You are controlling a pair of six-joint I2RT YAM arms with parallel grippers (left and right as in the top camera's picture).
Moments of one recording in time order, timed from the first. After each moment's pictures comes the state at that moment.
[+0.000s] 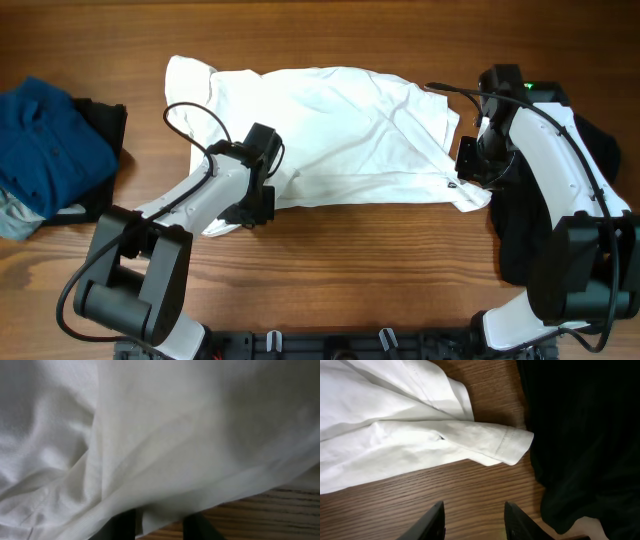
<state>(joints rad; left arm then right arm) -0.39 1.74 0.98 -0.89 -0.09 -0.38 0.00 1.74 1.33 -1.26 0.05 0.28</state>
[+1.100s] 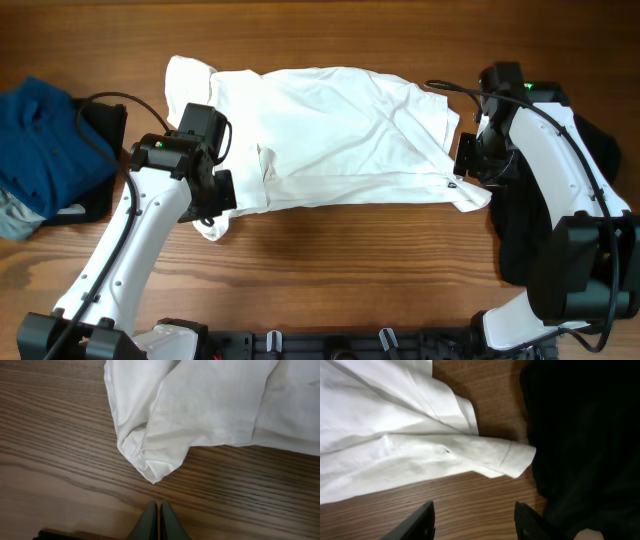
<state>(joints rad) -0.21 1.42 1.11 -1.21 -0.10 -0.41 0.00 1.74 1.33 -1.21 0.05 0.27</state>
